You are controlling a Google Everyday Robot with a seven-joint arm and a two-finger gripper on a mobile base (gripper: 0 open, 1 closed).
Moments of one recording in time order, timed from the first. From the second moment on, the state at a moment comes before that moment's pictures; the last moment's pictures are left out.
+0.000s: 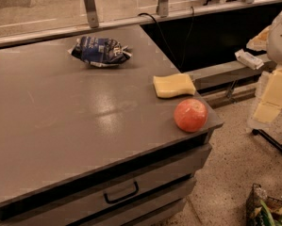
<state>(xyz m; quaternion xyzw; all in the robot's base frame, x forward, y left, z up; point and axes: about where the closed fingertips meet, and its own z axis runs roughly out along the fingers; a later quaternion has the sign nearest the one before) 0.438 -0.216 0.977 -0.60 0.78 -0.04 0.16</state>
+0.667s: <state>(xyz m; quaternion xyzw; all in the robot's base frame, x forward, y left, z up) 0.474 -0.197 0.975 -0.64 0.75 -0.01 0.14</state>
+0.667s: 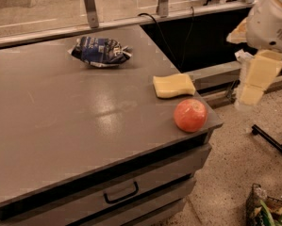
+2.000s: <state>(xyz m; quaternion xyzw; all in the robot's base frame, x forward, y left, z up) 0.571 -0.107 0.929 -0.69 0.70 0.04 0.17</state>
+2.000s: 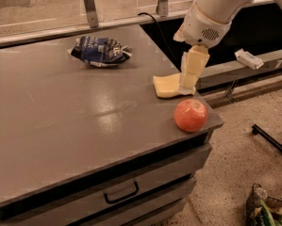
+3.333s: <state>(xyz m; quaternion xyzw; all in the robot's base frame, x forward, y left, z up) 0.603 -0.097 0.852 -0.63 0.76 0.08 0.16</state>
